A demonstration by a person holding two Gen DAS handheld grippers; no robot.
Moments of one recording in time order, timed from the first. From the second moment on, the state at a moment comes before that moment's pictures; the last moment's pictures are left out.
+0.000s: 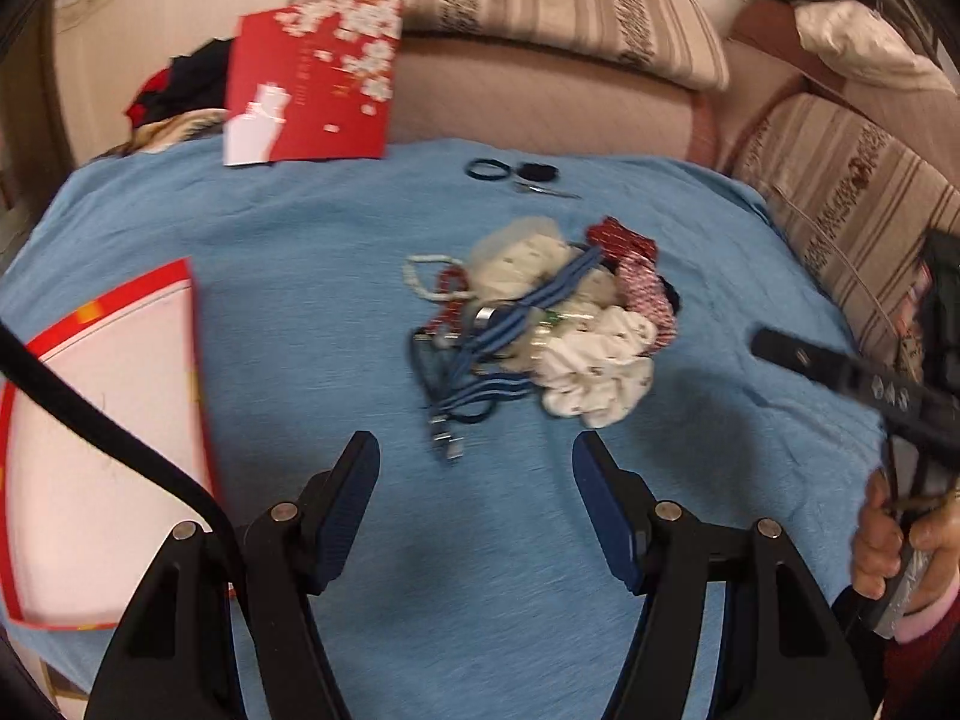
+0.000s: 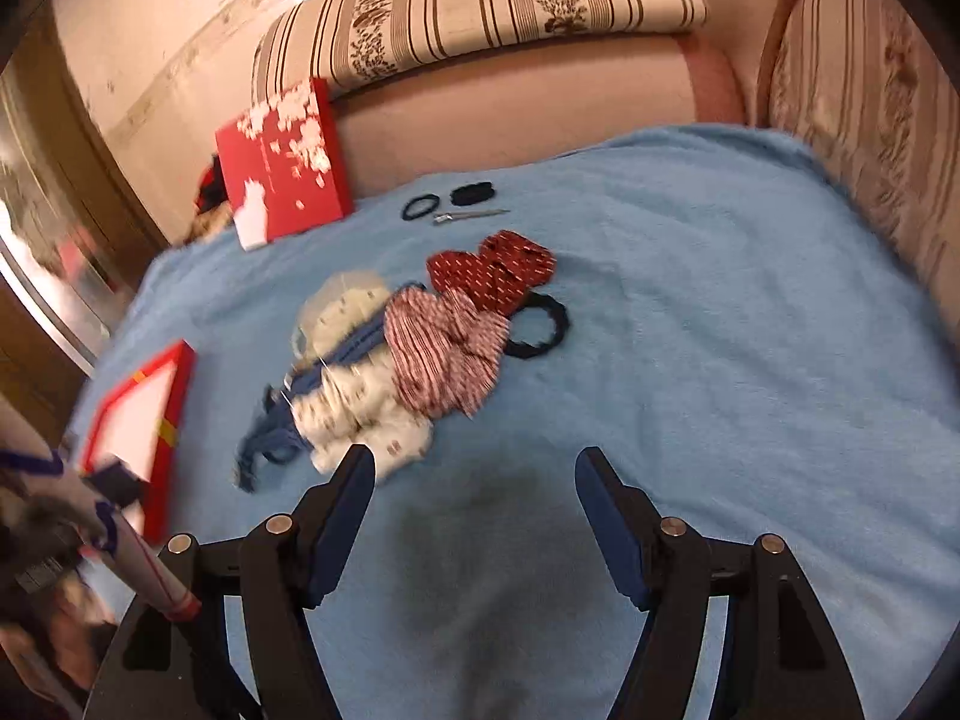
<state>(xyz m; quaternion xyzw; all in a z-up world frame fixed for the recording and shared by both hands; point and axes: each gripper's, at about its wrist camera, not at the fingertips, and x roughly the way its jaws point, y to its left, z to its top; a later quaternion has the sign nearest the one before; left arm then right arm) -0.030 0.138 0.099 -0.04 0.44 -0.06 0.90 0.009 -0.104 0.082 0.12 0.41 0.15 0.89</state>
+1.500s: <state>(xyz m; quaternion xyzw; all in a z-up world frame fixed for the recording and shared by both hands) -0.099 0.267 0.168 -0.13 0.39 -0.02 0.91 -0.018 -0.014 0.147 0.11 0.41 0.27 0.86</state>
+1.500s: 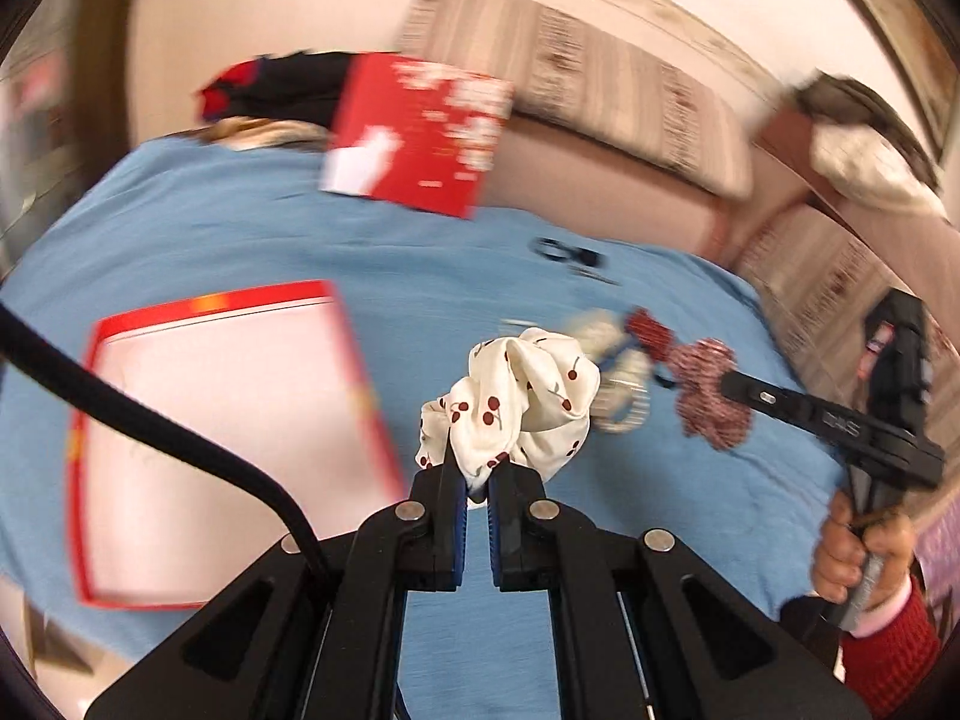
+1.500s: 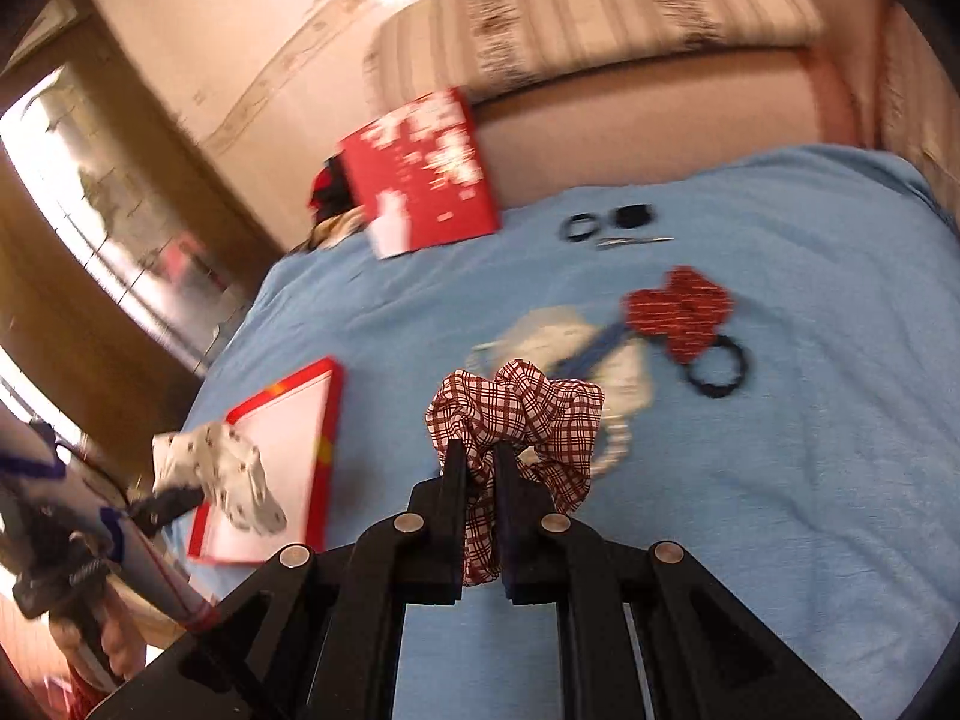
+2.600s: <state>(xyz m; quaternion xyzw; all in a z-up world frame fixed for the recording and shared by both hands) -0.031 0.549 0.071 -0.25 0.44 0.19 0.84 0.088 0.323 0.072 -0.06 0.47 0.34 0.81</state>
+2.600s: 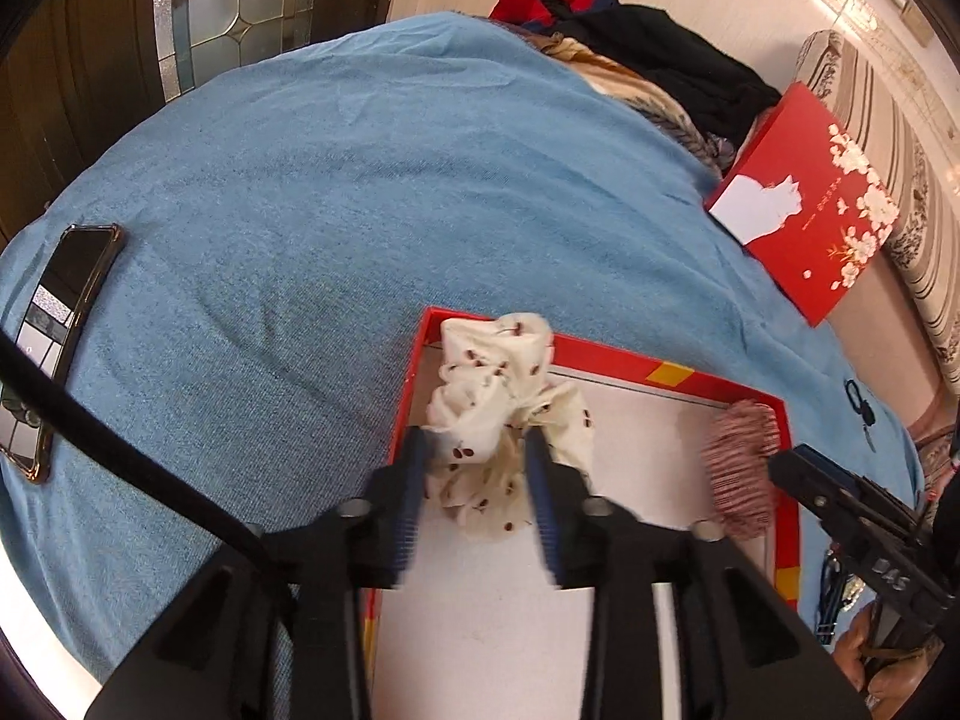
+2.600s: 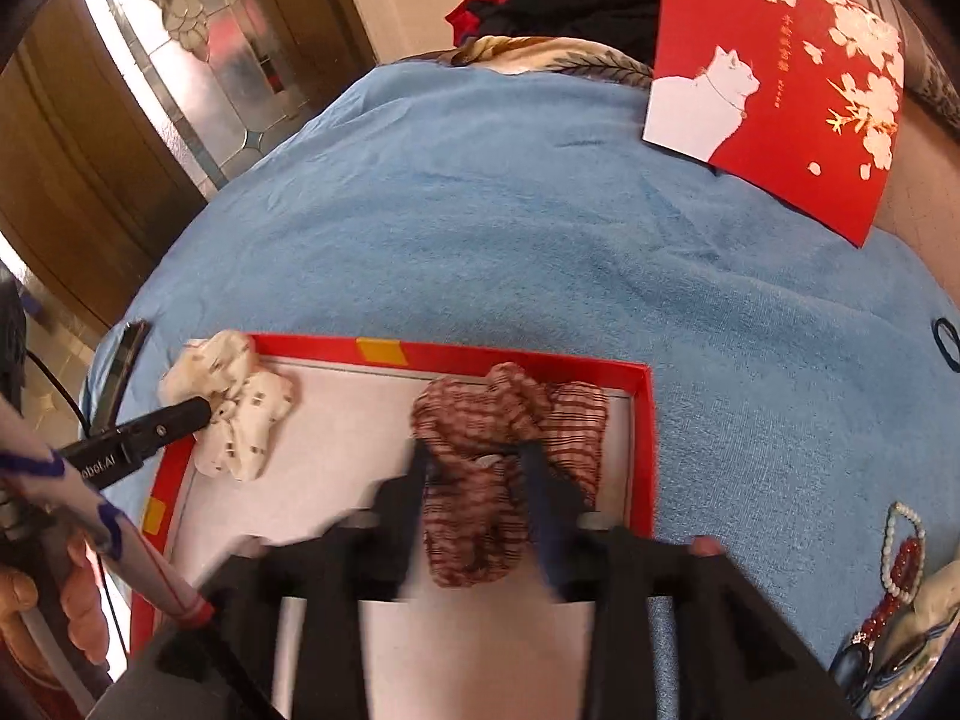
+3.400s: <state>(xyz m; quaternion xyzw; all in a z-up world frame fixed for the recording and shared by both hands) -0.147 0.440 0.150 -0.18 0.39 0.18 0.88 -0.015 0.219 0.036 -0.04 0.52 0.30 0.80</state>
